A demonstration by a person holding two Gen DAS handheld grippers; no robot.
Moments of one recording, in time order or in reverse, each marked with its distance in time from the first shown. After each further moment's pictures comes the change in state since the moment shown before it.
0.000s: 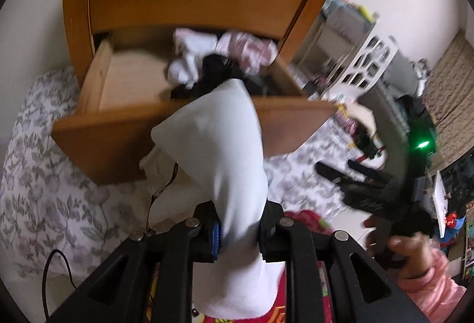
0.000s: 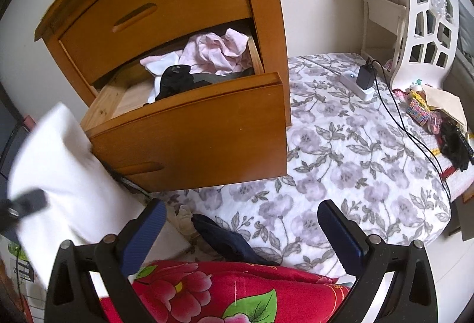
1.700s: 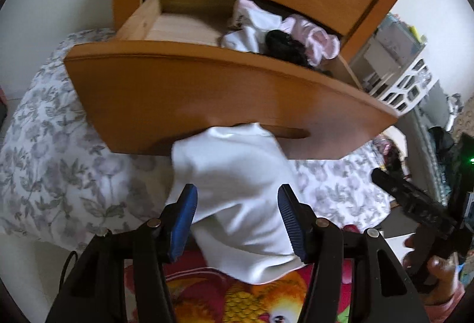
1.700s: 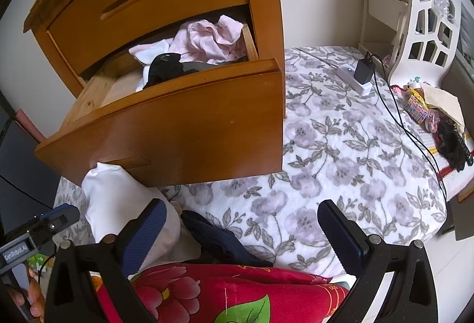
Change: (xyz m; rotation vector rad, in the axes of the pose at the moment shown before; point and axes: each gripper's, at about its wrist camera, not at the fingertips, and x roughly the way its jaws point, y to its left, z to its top) left arm 0.039 0.042 -0.020 -0.192 -0.015 0.122; right arm 0.016 -0.003 0.001 -0.012 0.041 -0.037
